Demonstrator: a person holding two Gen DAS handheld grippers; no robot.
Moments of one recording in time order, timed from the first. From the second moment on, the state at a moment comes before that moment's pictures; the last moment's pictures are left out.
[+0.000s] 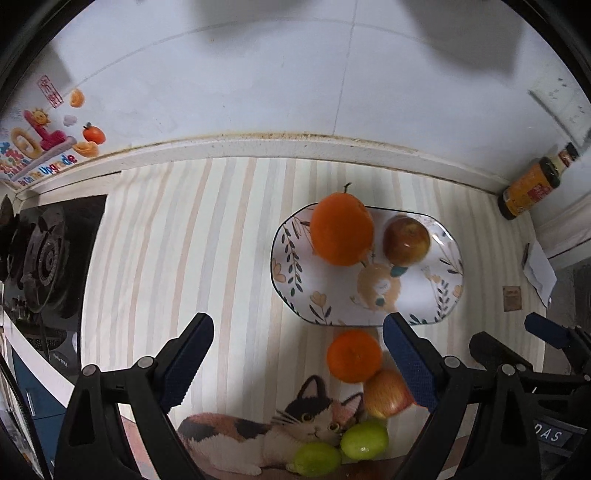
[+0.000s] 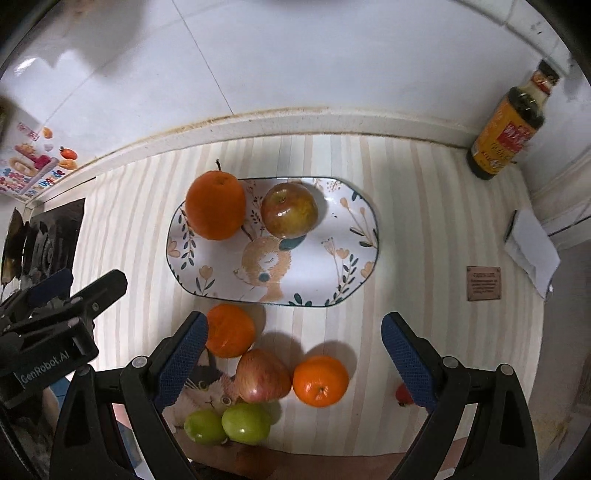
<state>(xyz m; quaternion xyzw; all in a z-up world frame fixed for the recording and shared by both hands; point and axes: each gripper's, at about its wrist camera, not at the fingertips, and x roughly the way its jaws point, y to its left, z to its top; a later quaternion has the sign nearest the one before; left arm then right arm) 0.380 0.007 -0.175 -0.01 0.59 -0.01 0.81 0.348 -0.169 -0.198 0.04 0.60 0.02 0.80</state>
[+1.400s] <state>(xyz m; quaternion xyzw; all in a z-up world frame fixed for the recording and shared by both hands) 0.403 -0.033 -0.302 -0.03 0.71 -0.07 0.70 0.284 -0.246 -0.353 0.35 0.64 -0.04 0.68</state>
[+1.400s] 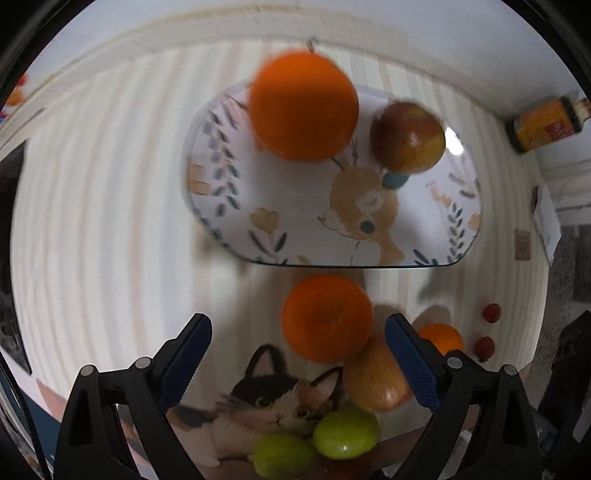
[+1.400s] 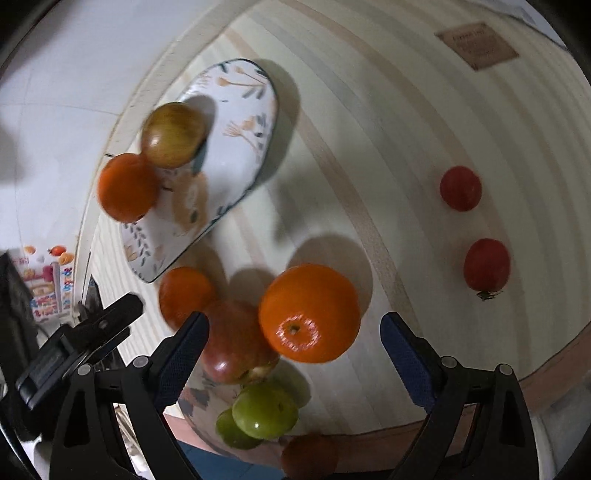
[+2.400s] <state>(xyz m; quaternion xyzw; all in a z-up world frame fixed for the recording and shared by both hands) 0.345 -0.020 -0.308 0.00 0.70 -0.11 0.71 0.281 -0.224 -0.364 0.24 0.69 -0.03 0.68</state>
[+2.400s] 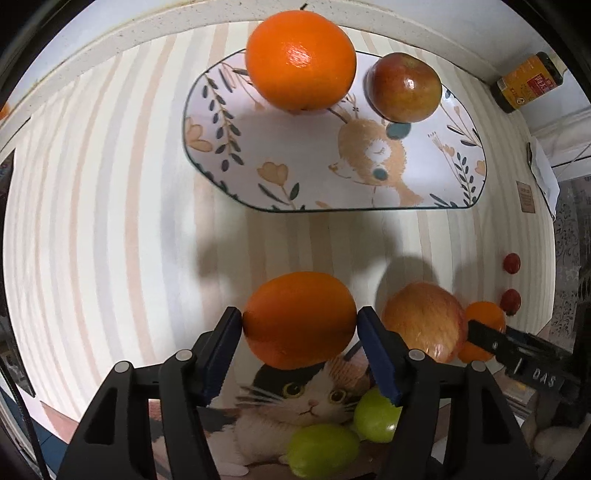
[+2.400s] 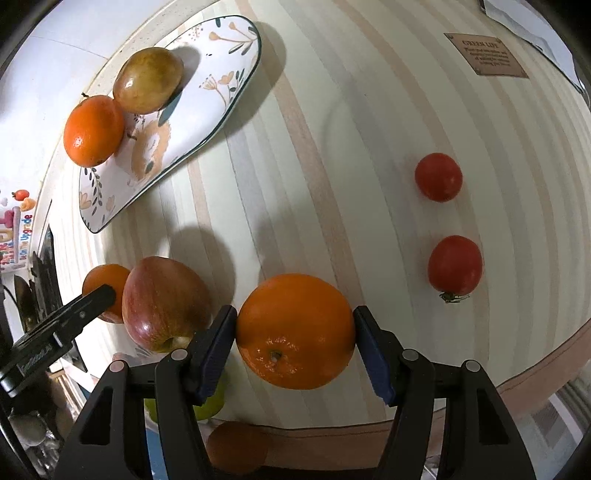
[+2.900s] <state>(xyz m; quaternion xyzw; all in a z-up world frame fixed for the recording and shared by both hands) 0.345 0.002 -0.292 -0.01 0.69 -0.08 0.72 0.272 -0.223 -0.365 0.23 0.69 -0.02 0.68</state>
